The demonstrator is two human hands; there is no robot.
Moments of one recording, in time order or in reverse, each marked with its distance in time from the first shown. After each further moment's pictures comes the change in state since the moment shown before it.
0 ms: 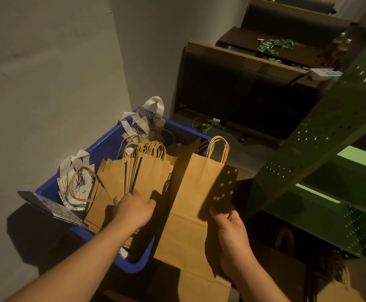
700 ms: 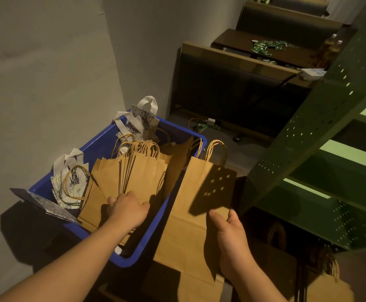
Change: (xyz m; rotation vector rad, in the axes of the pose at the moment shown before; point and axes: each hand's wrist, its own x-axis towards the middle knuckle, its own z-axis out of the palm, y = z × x) left_hand -0.007 0.003 0.008 0.059 0.032 -0.019; right_hand -0.005 0.005 -0.023 -0.011 -0.019 -0.023
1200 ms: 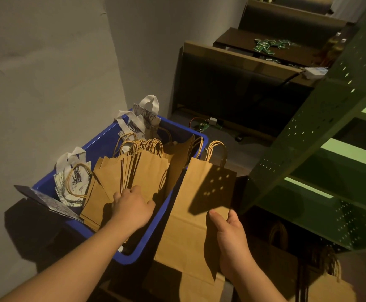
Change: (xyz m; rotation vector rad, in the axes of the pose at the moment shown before) left_hand -0.023 0.012 -0.010 -0.042 0.059 0.076; right_hand 0.002 0.005 -0.002 -0.004 0.003 0.028
